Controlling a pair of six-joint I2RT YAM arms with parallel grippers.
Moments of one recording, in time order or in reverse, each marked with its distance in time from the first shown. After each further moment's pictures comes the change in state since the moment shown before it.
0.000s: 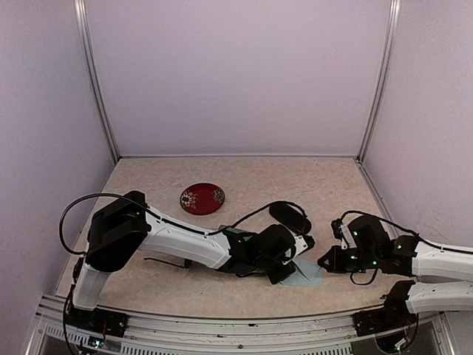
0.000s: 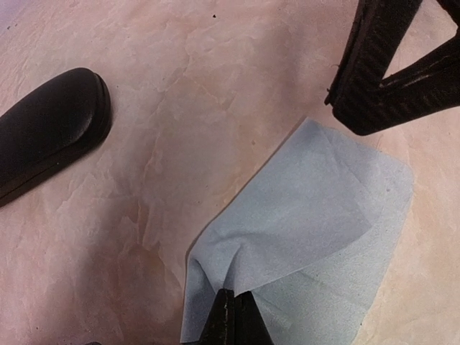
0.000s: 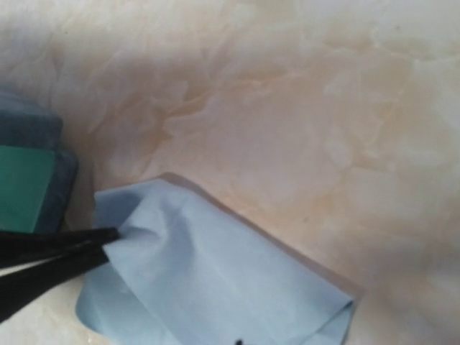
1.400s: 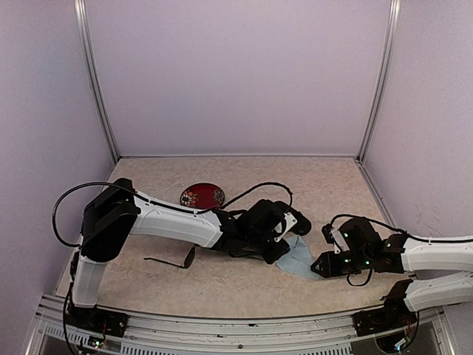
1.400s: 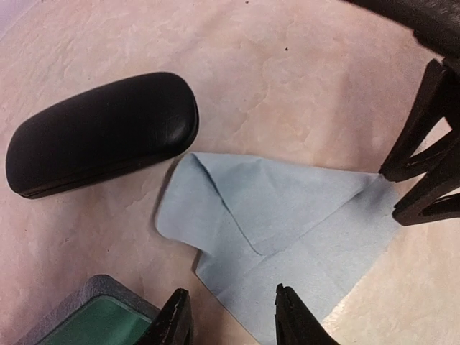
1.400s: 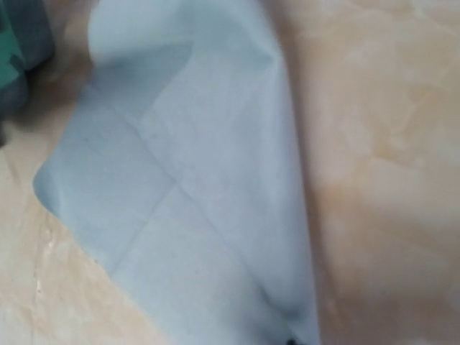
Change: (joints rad) left arm 0.104 -0.045 0.029 -0.061 0.090 -0.074; right arm 0.005 0.151 0.003 0.060 -0.031 -0.134
